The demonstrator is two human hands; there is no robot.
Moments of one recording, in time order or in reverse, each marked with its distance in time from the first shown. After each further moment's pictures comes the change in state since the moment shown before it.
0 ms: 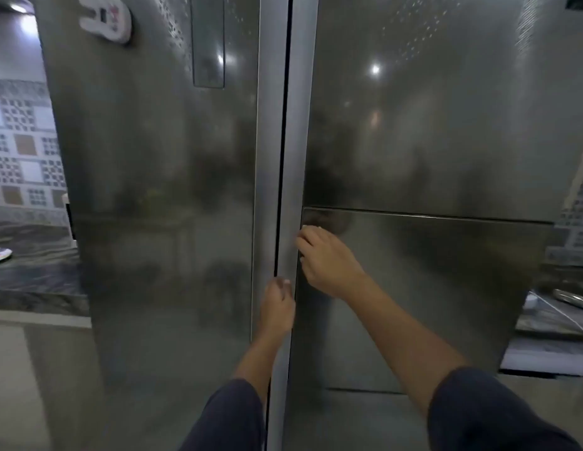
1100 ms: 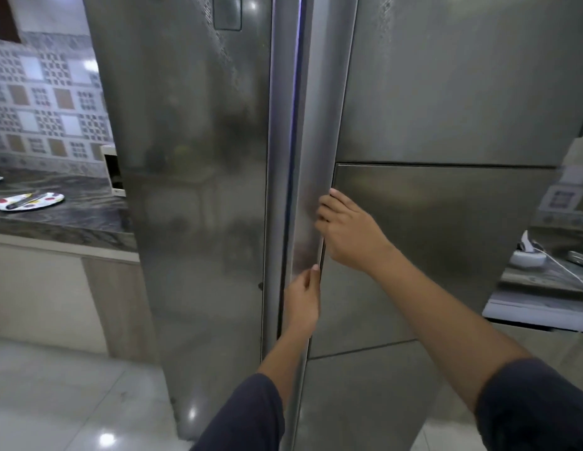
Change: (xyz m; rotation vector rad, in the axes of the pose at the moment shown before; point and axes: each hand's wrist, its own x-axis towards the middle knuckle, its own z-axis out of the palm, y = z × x) left_hand -0.146 0.008 0.015 -0.307 0.013 -0.150; right_hand -0.090 -0.027 -0.040 -0.292 0.087 -0.206
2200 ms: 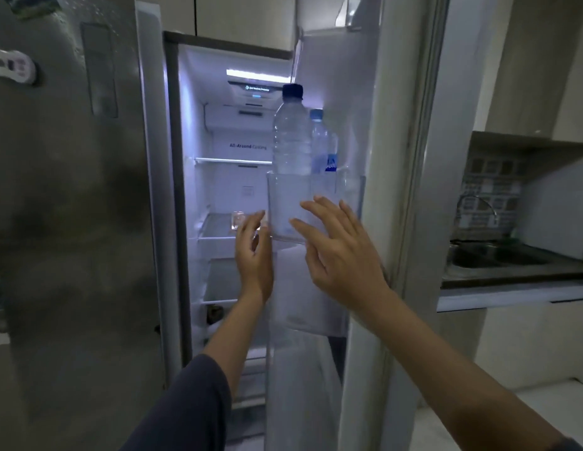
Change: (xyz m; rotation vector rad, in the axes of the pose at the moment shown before) left_hand -0.105 0.175 0.092 -0.352 -0.065 0.500; right_hand -0.185 0.051 -0.212 0.018 0.345 0.418
